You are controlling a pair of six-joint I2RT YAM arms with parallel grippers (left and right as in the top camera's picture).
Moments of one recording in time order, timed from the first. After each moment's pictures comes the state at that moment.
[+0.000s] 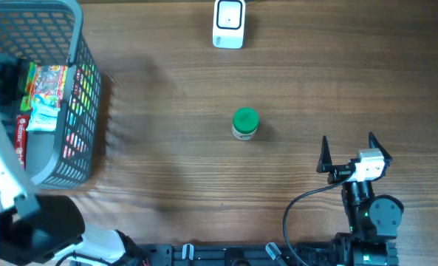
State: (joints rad) left arm 0.49 1.72 1.81 -1.29 -0.13 -0.88; right arm -0.08 0.02 0.01 0.00 -0.12 -0.11
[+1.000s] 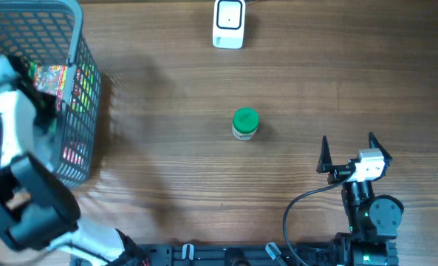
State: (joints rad) left arm 0.49 1.80 1.39 -0.84 -0.20 -0.81; right arm -0.08 0.01 0.01 0.00 -0.12 -0.11
